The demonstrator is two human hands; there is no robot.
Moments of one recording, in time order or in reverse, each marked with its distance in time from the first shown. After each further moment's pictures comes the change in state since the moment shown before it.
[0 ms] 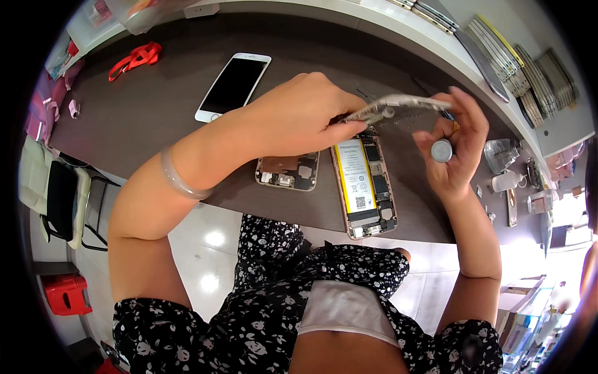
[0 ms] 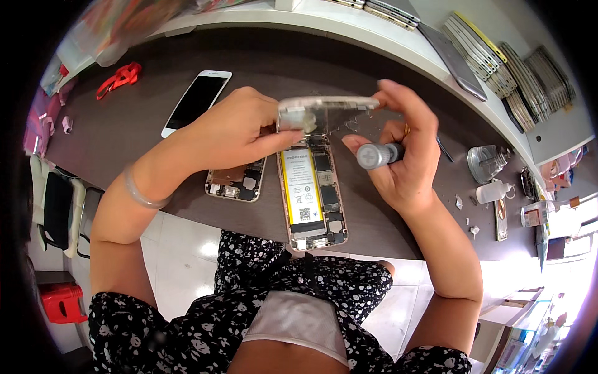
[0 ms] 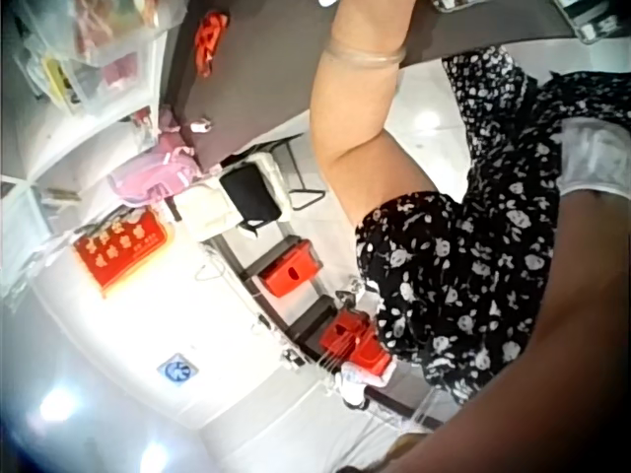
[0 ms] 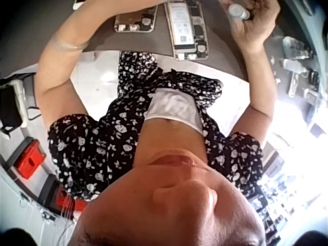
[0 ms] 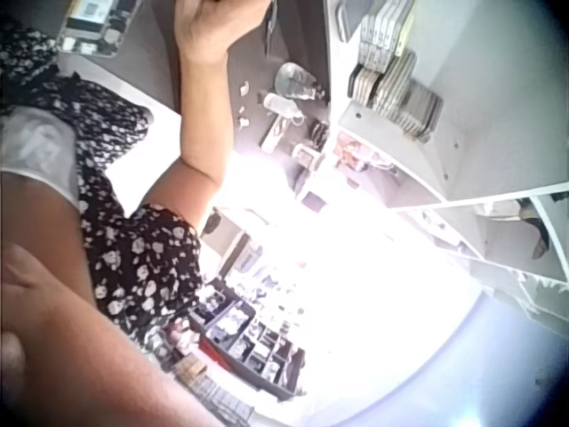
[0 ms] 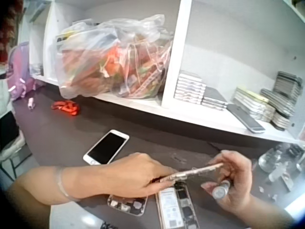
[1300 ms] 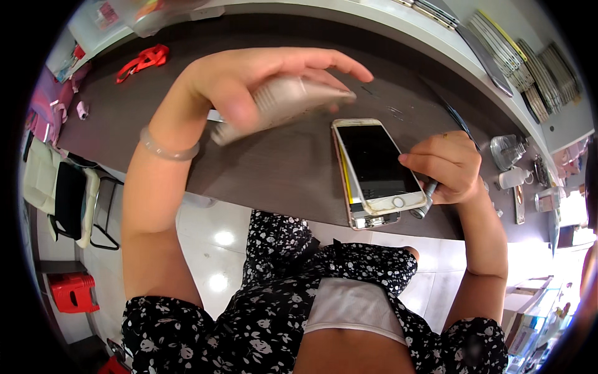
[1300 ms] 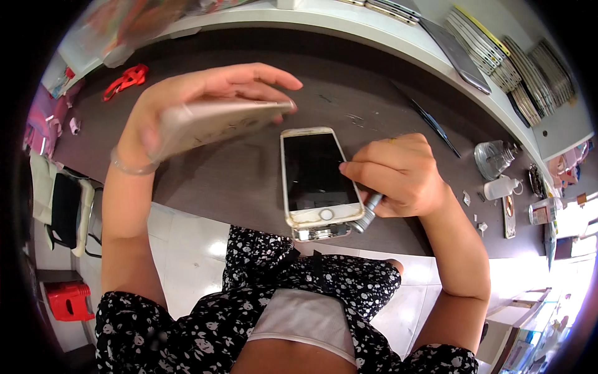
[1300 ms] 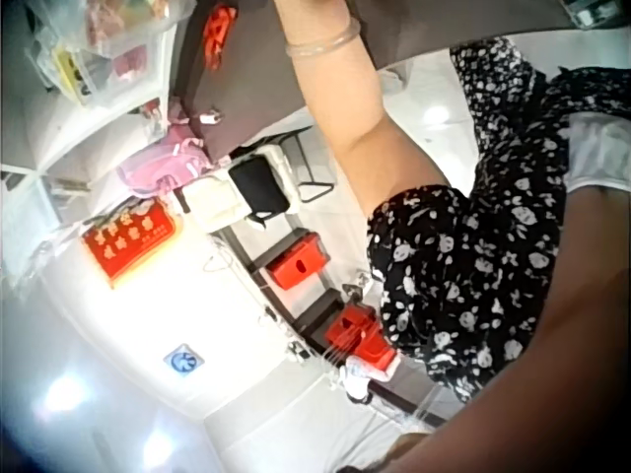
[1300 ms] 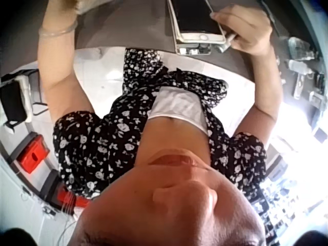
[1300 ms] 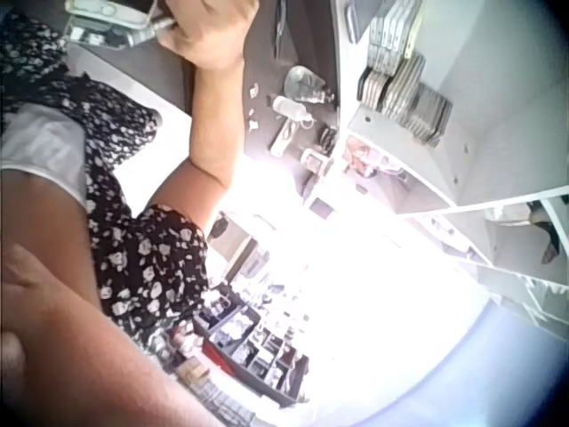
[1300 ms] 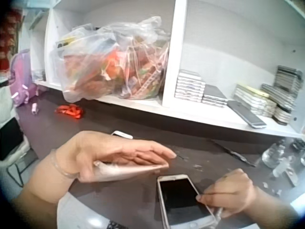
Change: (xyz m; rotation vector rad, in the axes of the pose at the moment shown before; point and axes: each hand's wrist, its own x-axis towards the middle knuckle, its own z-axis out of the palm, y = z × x) left_hand -0.010 -0.037 -0.051 -0.920 -0.471 0.072; right_hand 0.014 -0.003 -0.015 -0.082 -0.434 -0.427
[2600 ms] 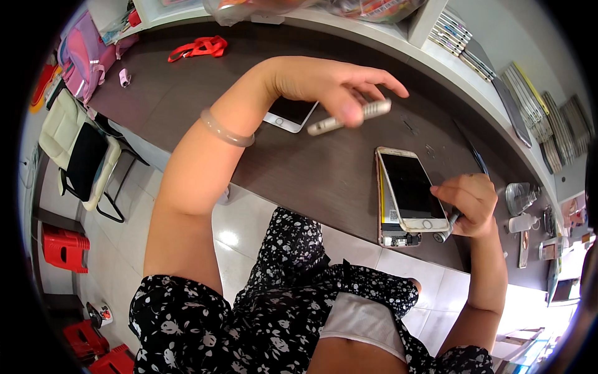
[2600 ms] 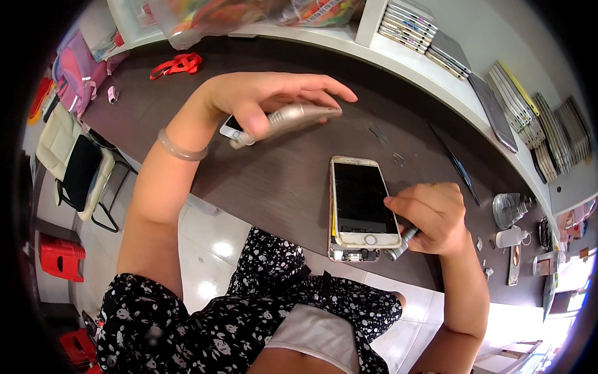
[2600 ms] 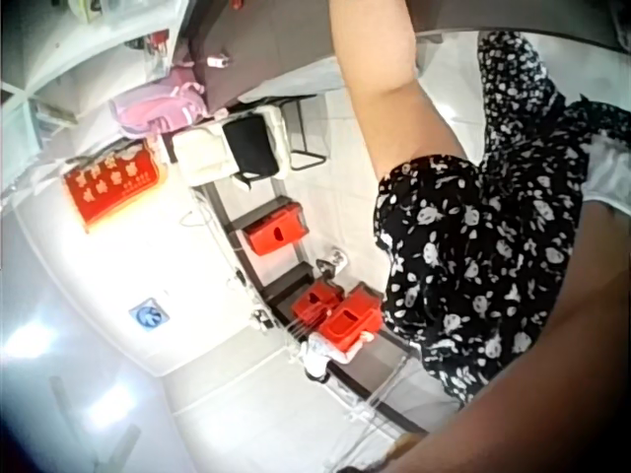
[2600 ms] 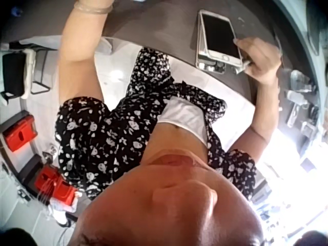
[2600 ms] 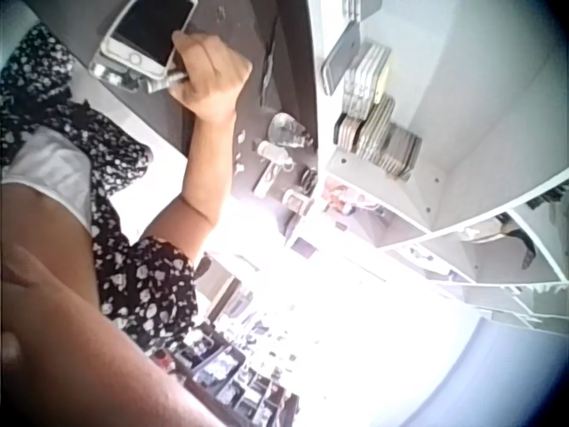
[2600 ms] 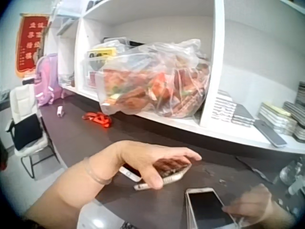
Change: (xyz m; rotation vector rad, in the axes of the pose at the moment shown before) left_hand -0.006 0.002 -0.013 0.144 0.178 -0.160; right_hand -0.004 -0.002 0.001 -0.035 0.030 0.039
